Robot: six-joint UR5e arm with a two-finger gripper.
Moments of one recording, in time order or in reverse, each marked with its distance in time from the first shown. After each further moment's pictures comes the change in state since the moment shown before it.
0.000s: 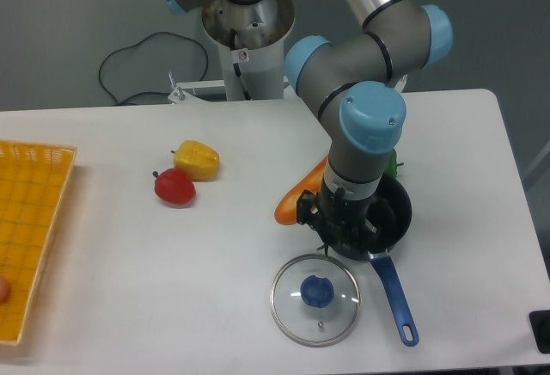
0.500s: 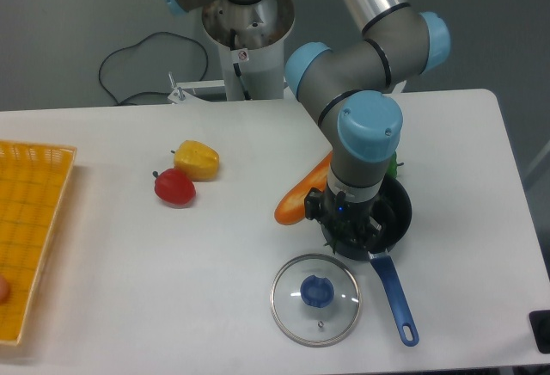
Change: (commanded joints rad) arm 0.000 -0.005 -0.021 -0.003 0.063 0.017
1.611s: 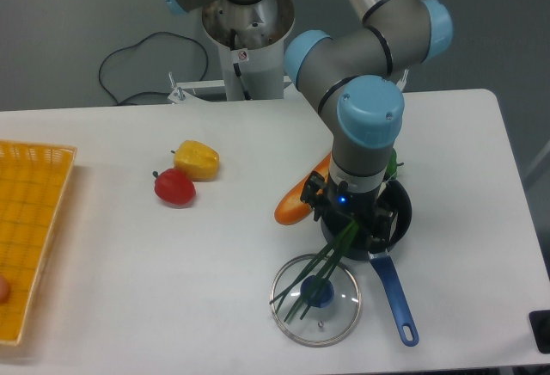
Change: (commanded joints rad) arm 0.000 0.049 0.014 -0.008 -0.009 -0.008
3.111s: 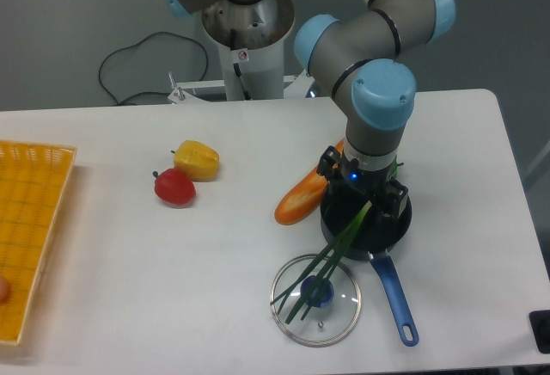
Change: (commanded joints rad) arm 0.080 0.026 -0.095 -0.006 0.080 0.170
